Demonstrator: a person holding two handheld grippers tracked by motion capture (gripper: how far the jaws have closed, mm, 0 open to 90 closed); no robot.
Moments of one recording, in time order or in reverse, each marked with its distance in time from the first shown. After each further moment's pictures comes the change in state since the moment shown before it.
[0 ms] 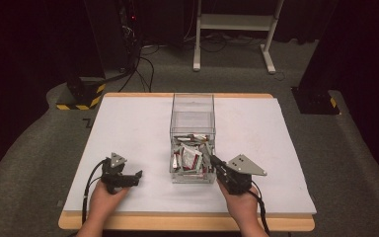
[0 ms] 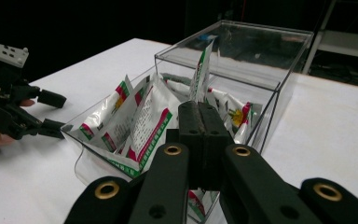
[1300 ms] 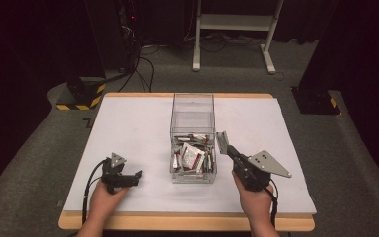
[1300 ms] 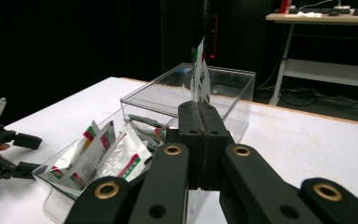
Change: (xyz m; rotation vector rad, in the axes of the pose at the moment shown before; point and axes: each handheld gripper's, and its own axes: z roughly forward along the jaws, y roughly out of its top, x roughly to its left) left arm 0.000 0.000 0.000 0.001 0.000 0.001; right arm -0.027 0.015 -0.030 -0.130 -0.093 0.034
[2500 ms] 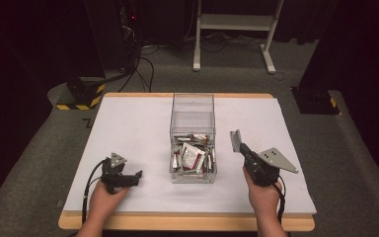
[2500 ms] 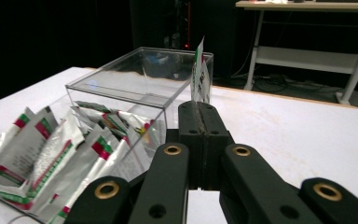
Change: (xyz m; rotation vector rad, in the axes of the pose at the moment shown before) left arm 0.000 0.000 0.000 0.000 0.000 0.000; right arm -0.035 -0.016 0.006 0.043 -0.105 0.023
